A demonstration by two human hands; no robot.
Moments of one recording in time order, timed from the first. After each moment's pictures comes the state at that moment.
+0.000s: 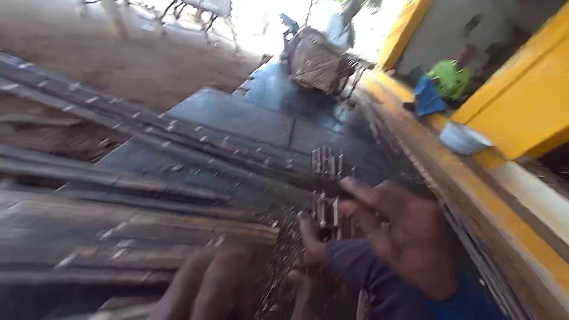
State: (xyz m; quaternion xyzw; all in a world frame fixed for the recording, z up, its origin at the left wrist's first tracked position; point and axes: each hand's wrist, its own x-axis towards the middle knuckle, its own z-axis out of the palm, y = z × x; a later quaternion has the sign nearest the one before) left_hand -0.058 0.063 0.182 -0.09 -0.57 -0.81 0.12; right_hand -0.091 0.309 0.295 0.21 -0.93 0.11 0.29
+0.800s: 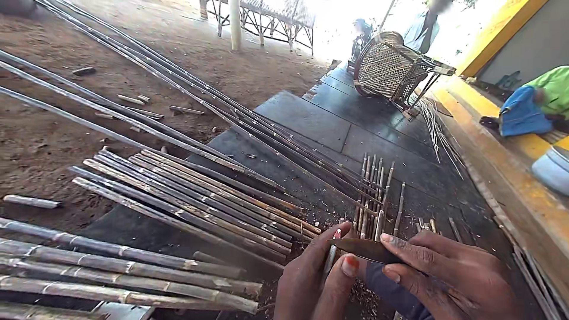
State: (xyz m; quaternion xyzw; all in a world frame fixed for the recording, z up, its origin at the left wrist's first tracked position) left_hand -0.058 0.087 0.181 -0.15 -0.59 -0.77 0.18; right_hand -0.091 0.306 0.273 0.38 -0.89 0.21 0.16
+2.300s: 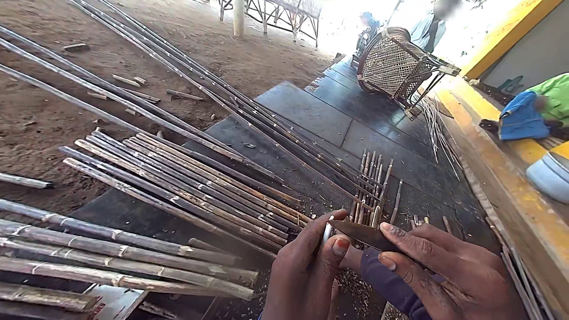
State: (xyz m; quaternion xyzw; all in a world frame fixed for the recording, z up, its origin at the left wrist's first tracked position) left_hand -0.064 0.086 0.175 -0.12 -0.61 -0.75 0.21; right_hand -0.087 0.299 0.270 0.35 -0.89 0.22 0.18
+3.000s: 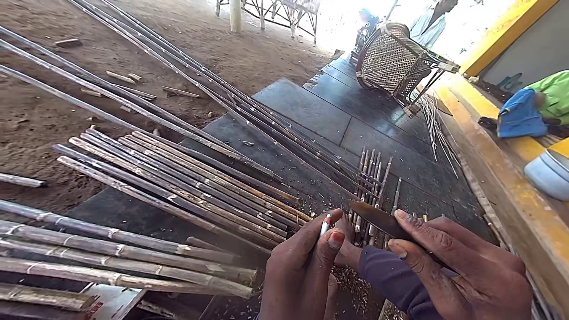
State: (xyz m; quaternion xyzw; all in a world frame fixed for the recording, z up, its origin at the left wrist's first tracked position) left_hand -0.064 0.086 0.174 -0.10 -0.62 -0.74 0.23; right_hand -0.087 0.298 0.274 0.33 -0.89 0.20 0.25
